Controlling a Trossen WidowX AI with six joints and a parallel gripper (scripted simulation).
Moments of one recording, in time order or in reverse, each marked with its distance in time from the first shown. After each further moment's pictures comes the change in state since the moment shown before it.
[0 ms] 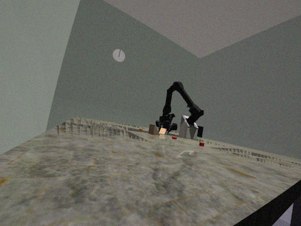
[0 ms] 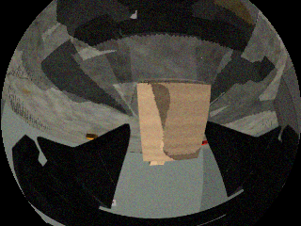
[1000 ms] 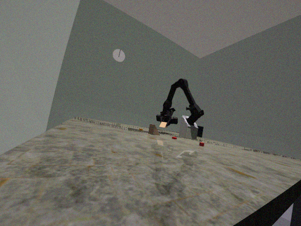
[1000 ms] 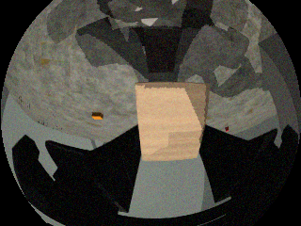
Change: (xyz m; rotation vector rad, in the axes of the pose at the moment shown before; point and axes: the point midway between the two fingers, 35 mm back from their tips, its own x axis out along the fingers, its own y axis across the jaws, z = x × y) arm -0.037 0.005 -0.036 0.011 -0.002 0.004
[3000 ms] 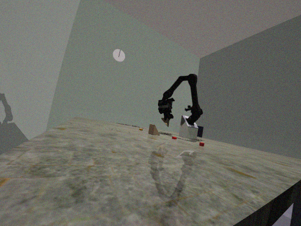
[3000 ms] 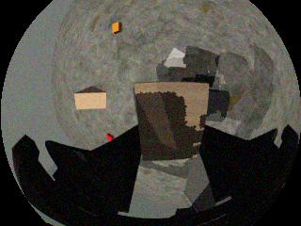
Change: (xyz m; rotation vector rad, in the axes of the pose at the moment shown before) arm -0.024 -0.008 -0.038 -1.435 -0.278 -0.393
